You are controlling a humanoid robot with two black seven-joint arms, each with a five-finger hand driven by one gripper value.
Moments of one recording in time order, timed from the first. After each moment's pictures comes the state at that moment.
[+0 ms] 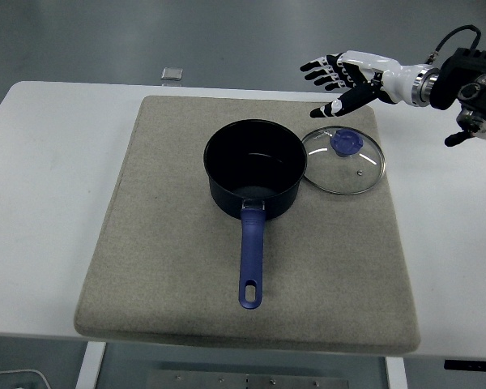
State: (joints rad) left arm 0.02 0.00 -0.01 -0.10 0.12 -0.06 0.09; right arm 1.39 -0.39 -0.13 0.82 -0.35 0.24 0.18
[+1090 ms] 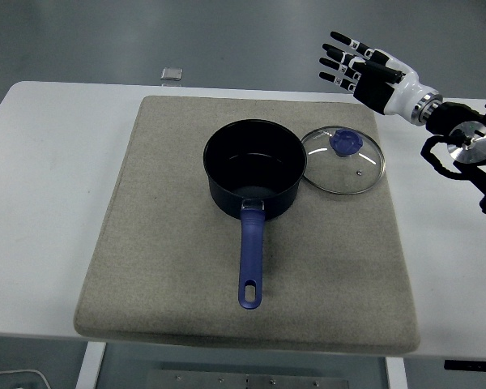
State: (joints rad) left arm 0.02 0.00 -0.01 -0.10 0.12 -0.06 0.09; right arm 1.12 -0.29 0.27 0.62 0.27 0.36 0.07
